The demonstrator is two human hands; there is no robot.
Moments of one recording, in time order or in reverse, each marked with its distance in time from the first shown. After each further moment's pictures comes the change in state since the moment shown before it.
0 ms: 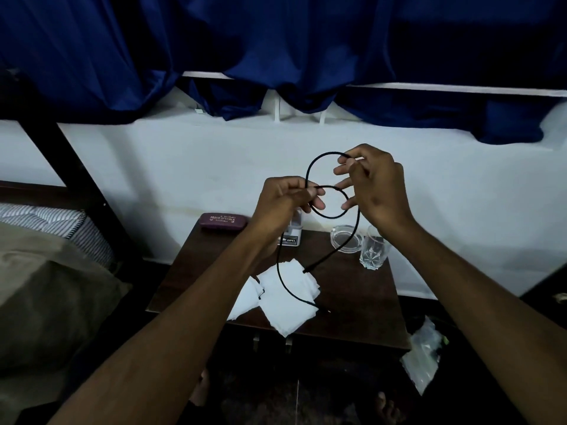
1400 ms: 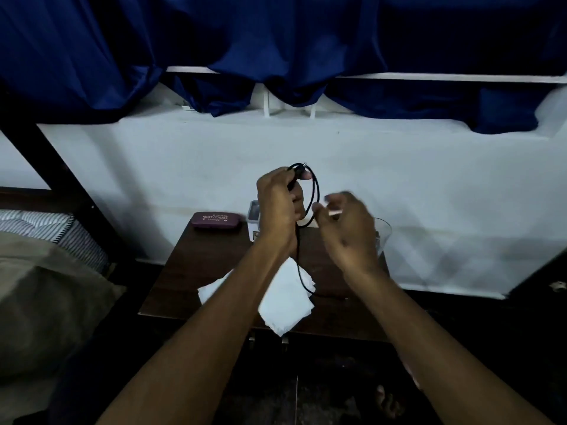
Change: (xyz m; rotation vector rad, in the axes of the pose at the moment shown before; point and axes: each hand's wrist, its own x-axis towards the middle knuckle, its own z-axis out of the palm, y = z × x) left_hand 0.003 0.010 0.040 -0.386 0.278 -0.107; right_hand -0.064 0.008 0.037 -0.144 0.108 0.232
